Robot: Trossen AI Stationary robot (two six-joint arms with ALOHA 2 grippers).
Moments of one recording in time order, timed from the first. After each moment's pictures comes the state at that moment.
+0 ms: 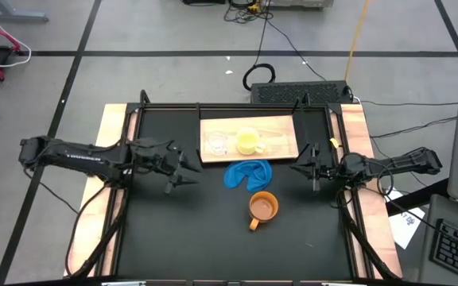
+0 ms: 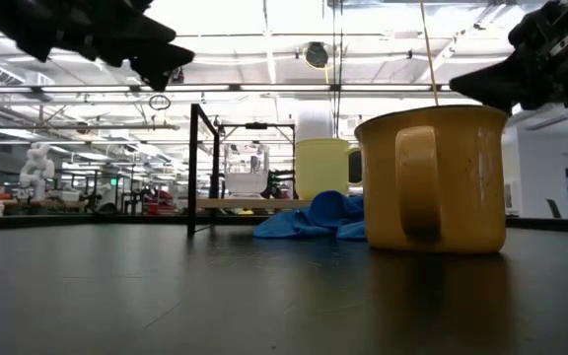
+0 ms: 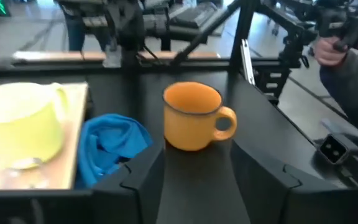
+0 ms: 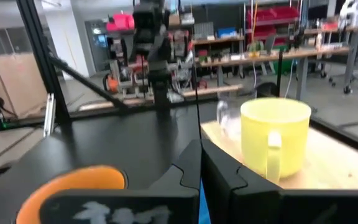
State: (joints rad) left arm 0.05 0.92 0.46 0.21 0.31 0.00; right arm 0.15 0.20 0.02 0.20 0.26 0.11
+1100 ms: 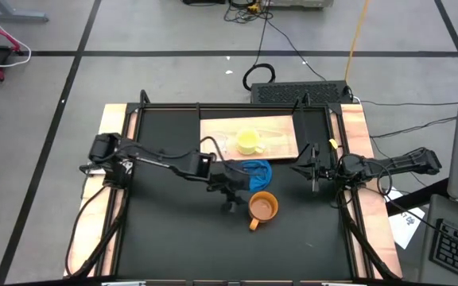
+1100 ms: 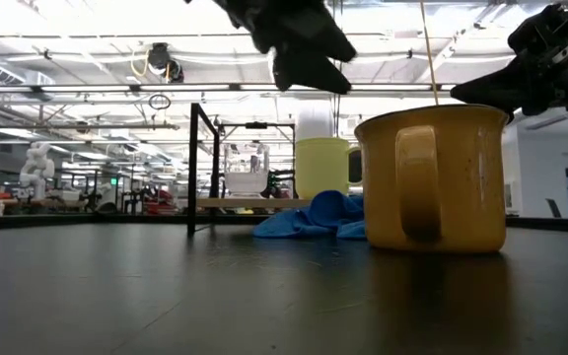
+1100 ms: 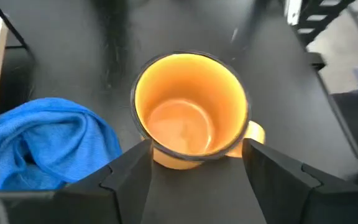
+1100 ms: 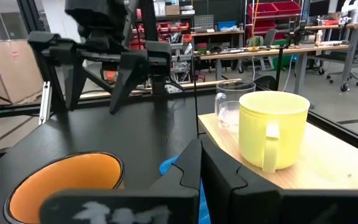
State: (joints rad) left arm -0.12 1.83 1.42 -0.33 0.14 -0.08; right arm 0.15 0.18 0.02 0.14 0.26 0.09
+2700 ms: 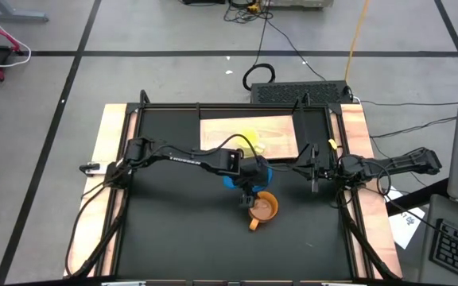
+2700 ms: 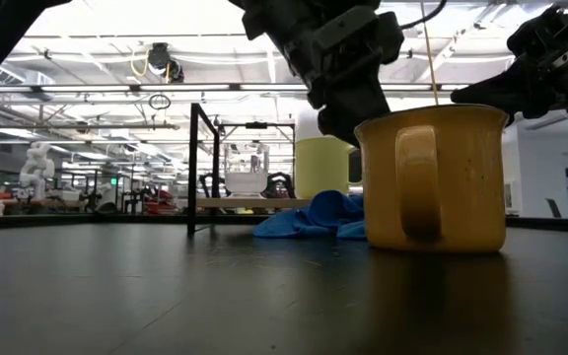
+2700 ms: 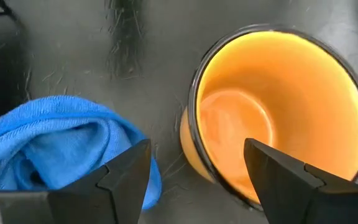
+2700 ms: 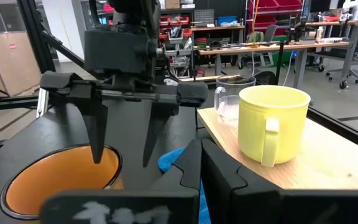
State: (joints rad) left arm -0.04 2.16 1.79 -0.58 0.19 0.02; right arm 0.15 0.19 0.02 0.13 0.26 0.08
